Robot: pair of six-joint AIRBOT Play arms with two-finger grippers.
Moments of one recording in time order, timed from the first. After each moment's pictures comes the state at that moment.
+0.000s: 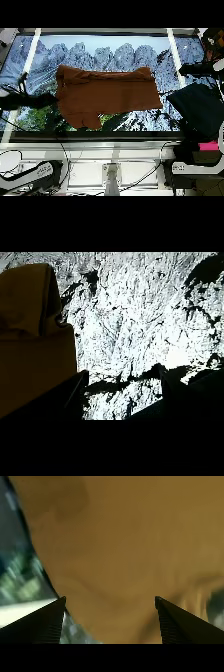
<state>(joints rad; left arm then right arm) 0.41 -1.28 0.89 0.87 -1.15 -0.97 -0.30 -1.48 1.42 -1.26 0.89 1.22</state>
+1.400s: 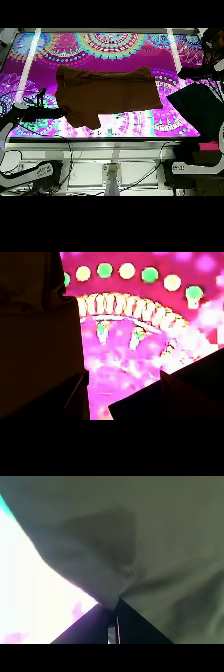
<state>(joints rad) 0.33 -1.32 0.66 0.77 -0.93 -0.77 -0.31 -1.48 1.42 -1.26 1.00 1.22</state>
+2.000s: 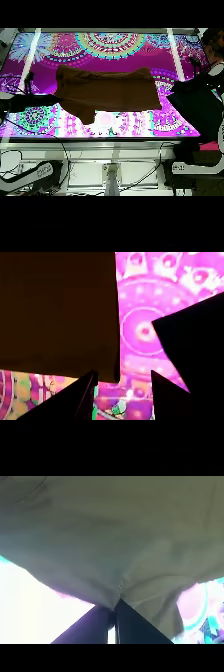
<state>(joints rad) 0.40 -1.24 0.86 0.72 -1.11 -0.75 -0.31 -1.48 1.28 -1.19 1.27 1.18</state>
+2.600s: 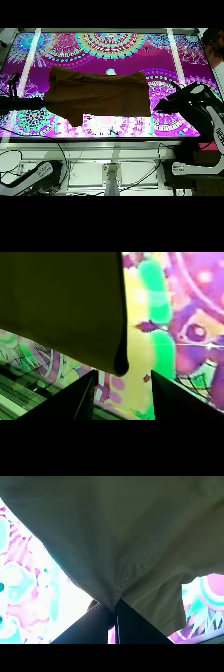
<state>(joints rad) 0.51 -1.17 0.89 0.92 -1.20 -0.82 -0.25 -1.48 0.95 -0.97 1.24 1.17</state>
